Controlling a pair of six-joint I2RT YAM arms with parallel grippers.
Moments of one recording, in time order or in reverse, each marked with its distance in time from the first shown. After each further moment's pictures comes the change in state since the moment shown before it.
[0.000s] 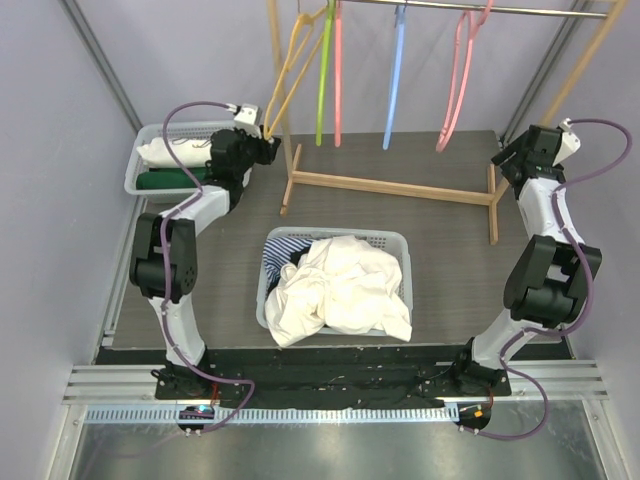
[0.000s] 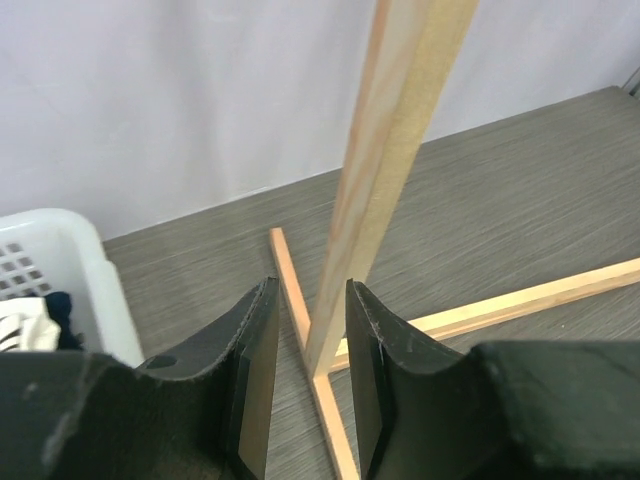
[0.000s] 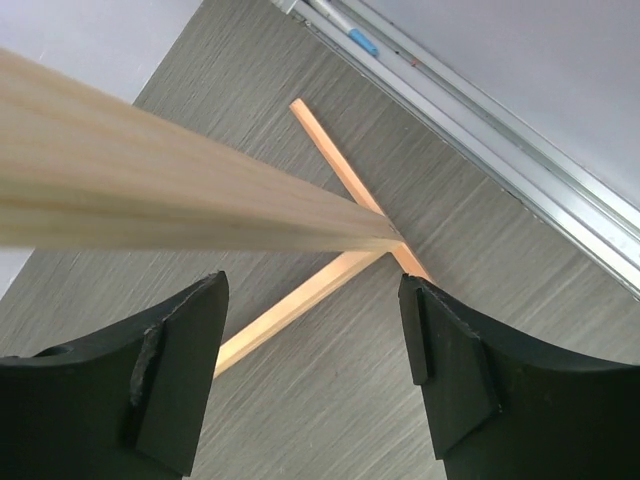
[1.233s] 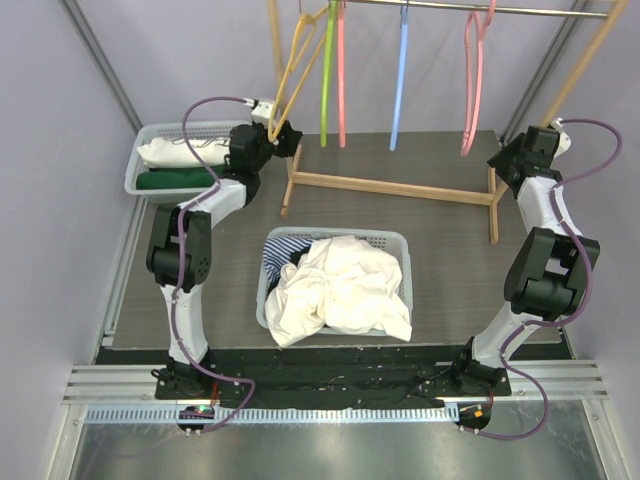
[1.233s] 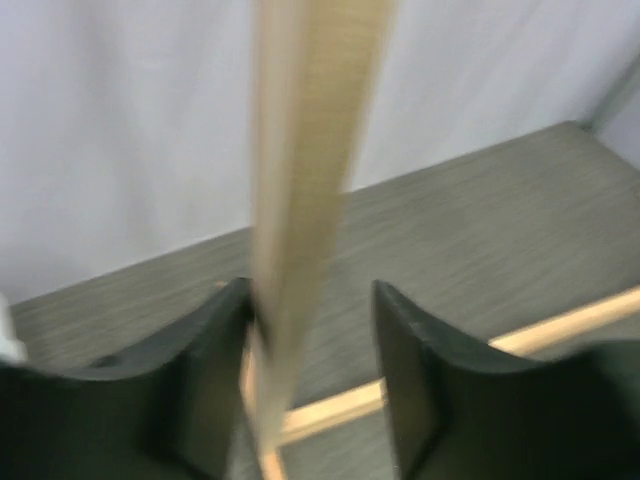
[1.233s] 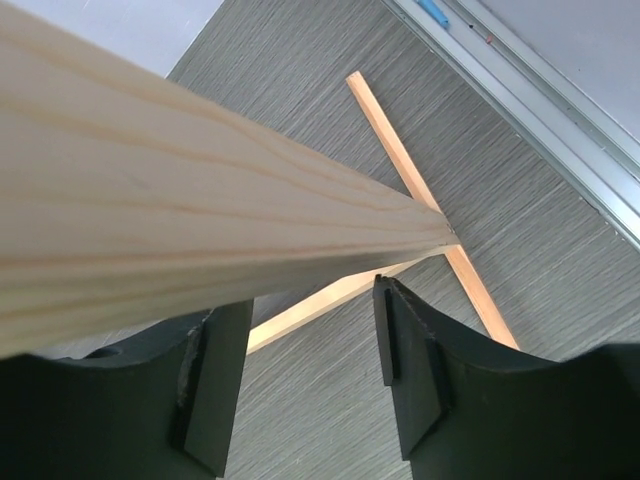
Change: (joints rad) left arm -0.070 0.118 0.136 0.050 -0.016 -0.056; right arm 0.000 0.070 0.020 0.058 -0.160 -0.019
